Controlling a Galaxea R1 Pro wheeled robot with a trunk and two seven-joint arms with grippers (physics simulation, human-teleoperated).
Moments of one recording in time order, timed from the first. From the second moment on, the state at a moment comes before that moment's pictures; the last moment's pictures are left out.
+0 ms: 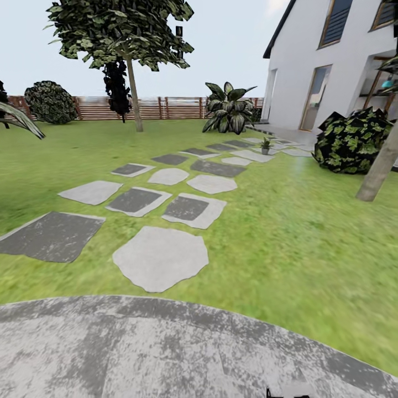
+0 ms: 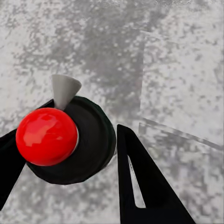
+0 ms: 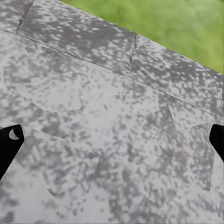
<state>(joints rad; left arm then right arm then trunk) -0.34 0.16 -0.08 -0.02 0.33 -0.48 0.04 -0.38 0.00 0.19 -0.03 -0.01 -0.52 -0.30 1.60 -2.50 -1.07</state>
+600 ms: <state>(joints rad) -0.34 0.15 -0.08 -0.02 0.33 -0.48 0.04 -0.38 0.00 0.19 -0.03 -0.02 -0.52 -0.30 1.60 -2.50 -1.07</state>
